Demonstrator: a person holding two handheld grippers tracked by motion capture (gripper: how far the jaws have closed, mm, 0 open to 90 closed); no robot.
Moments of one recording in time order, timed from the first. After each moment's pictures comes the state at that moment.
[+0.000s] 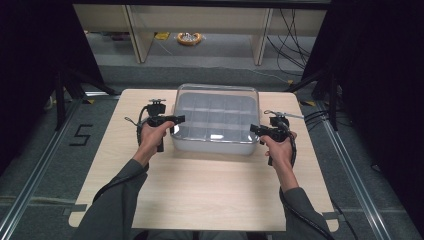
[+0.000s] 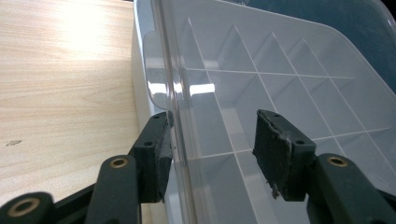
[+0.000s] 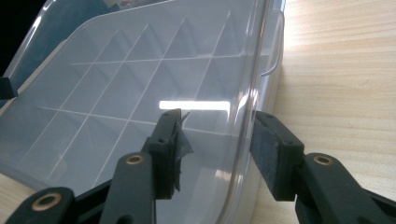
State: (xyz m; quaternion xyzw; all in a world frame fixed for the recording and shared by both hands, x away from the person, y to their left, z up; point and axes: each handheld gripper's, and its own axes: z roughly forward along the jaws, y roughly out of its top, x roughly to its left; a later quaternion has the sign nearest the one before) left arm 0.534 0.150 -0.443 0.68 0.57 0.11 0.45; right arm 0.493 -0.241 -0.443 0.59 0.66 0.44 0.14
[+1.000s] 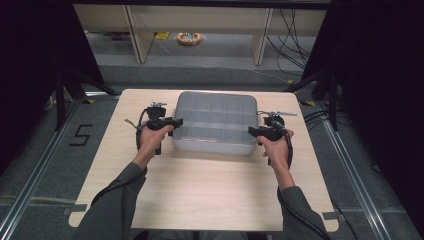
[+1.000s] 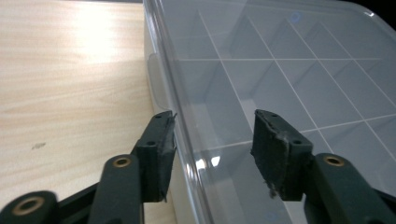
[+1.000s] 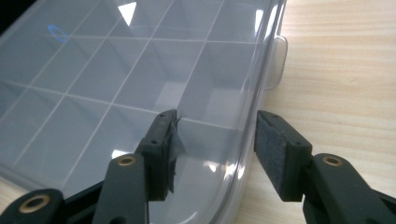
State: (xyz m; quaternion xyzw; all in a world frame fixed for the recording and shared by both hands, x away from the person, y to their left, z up) left arm 0.530 0.151 -0.453 0.70 0.55 0.15 0.43; right arm 0.496 -0.229 -0.443 0.59 0.69 0.40 0.16
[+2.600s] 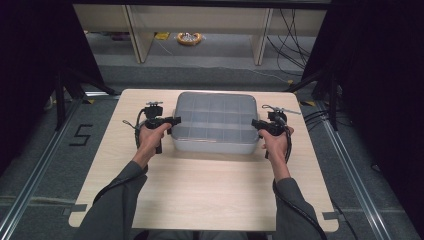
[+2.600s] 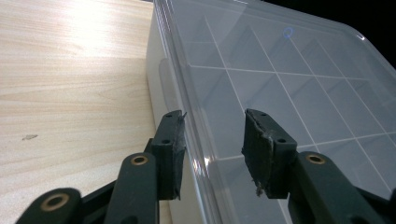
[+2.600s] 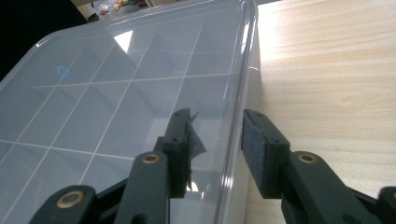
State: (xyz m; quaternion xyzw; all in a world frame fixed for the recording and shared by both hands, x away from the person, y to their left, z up) left arm 0.535 0.159 -0.455 0.67 0.58 0.12 0.45; right arm 0.517 -0.236 -0.450 0.63 0.63 0.43 0.15
